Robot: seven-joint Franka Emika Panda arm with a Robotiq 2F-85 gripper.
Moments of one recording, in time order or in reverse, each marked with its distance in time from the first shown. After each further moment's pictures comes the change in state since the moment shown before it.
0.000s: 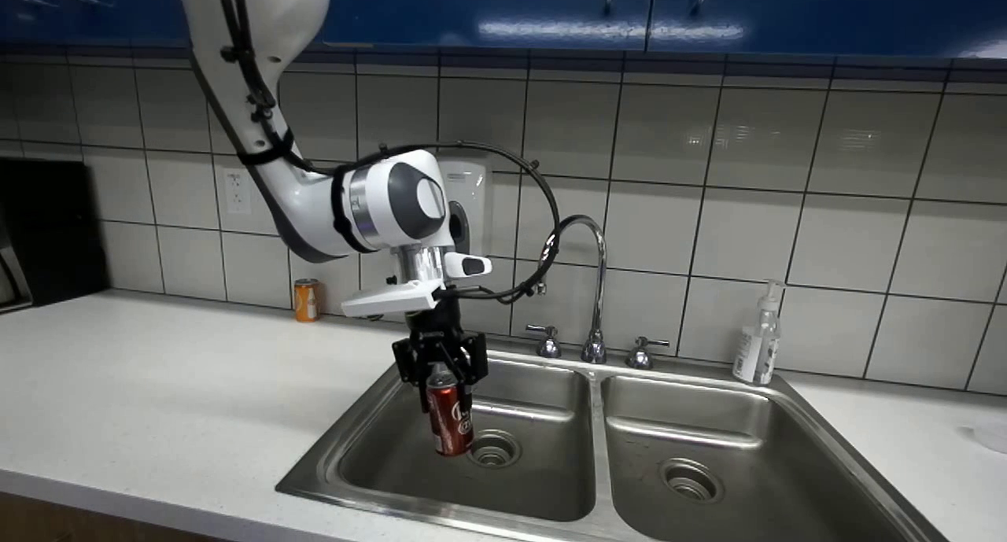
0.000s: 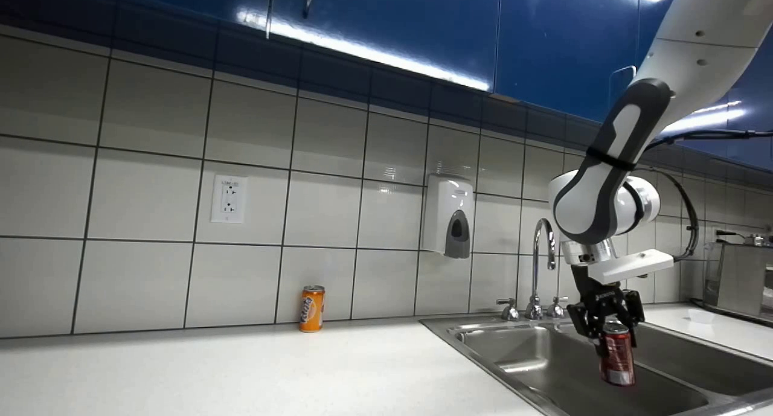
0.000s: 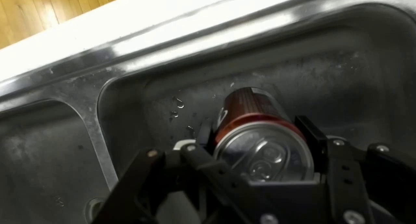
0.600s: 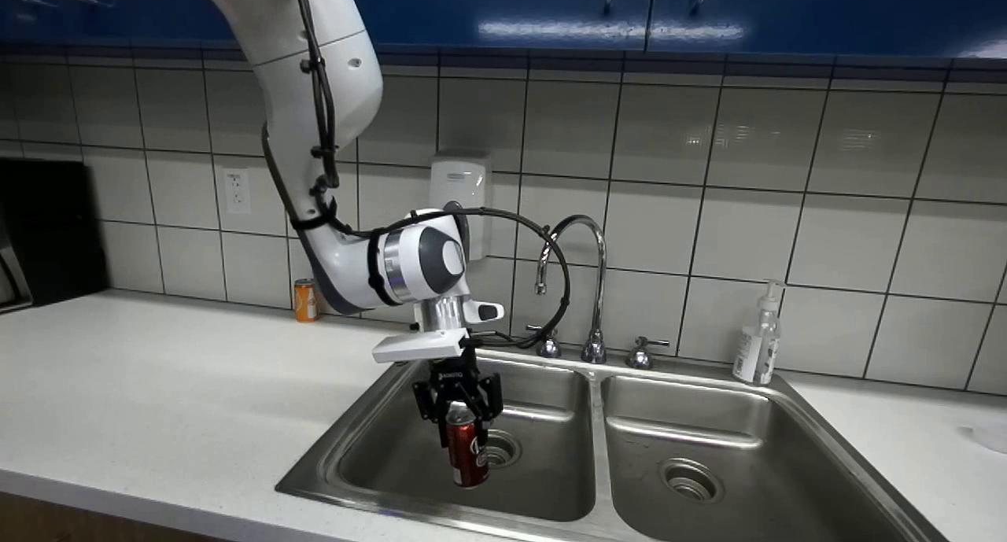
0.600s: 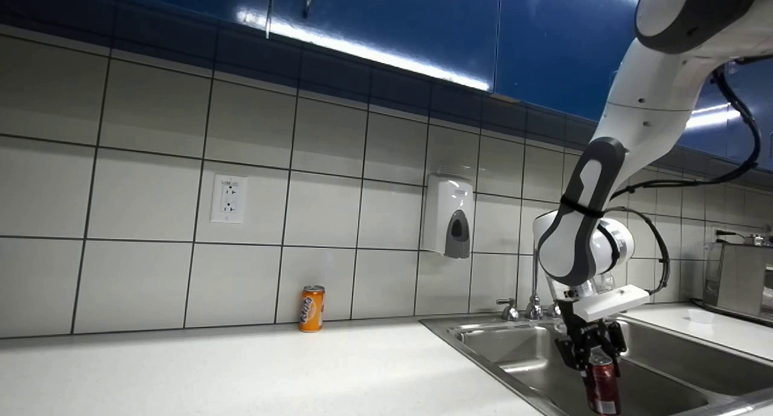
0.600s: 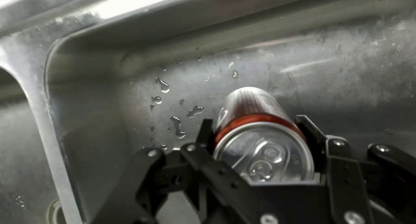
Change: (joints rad) arm 0.002 0.288 -0.004 0.176 0.009 0.082 -0.025
